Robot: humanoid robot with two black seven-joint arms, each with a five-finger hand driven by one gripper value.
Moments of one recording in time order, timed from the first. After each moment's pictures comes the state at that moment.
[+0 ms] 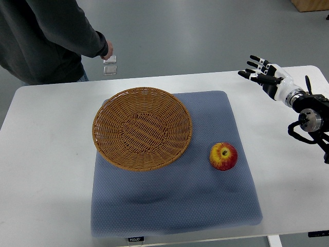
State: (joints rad) left arm -0.04 0.00 -0.09 -0.15 0.07 0.01 0.13; right arm 0.76 -0.37 0.64 0.66 -0.27 0.13 0.19
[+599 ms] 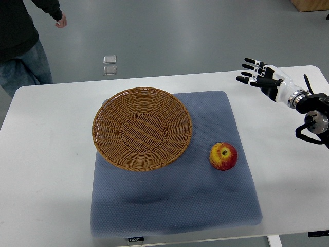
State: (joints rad) left arm -0.04 0.00 -0.09 -0.16 0.07 0.01 0.13; right arm 0.76 -0.42 0.62 0.66 -0.36 0.26 0.20
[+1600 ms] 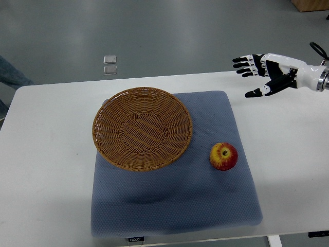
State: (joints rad) left arm -0.04 0.00 -0.09 -0.16 0.07 0.01 0.13; right arm 0.81 -0.75 0.63 1.05 -0.89 0.55 0.30
